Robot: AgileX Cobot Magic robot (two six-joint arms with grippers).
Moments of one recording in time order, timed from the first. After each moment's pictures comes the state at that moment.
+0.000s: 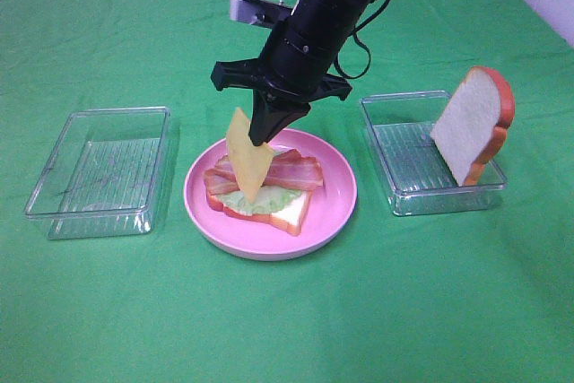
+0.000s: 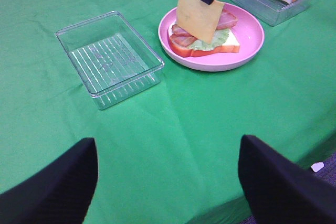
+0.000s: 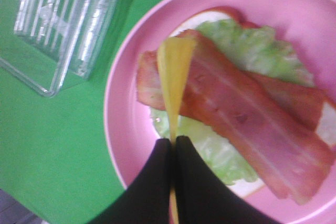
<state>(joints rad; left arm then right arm) -0.48 -0.01 -0.50 -0.03 1.06 0.00 0.54 2.21 -1.80 0.46 1.02 -0.10</state>
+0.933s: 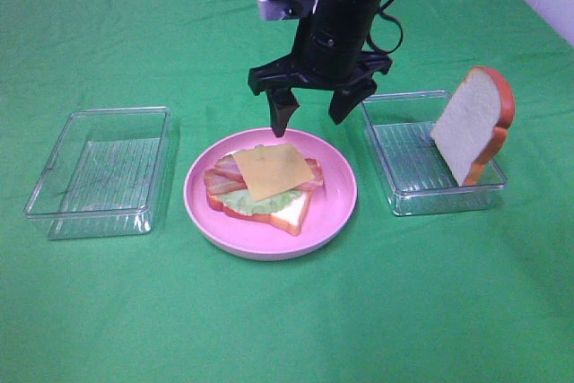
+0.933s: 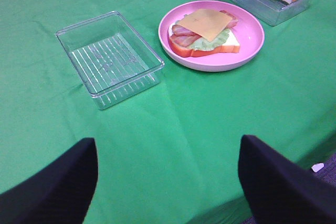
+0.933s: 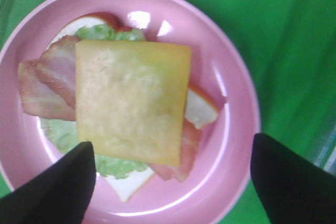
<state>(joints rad) -0.48 -0.01 -0.50 -0.03 1.06 0.00 0.54 2.16 -1.80 0.11 1.03 0.07</state>
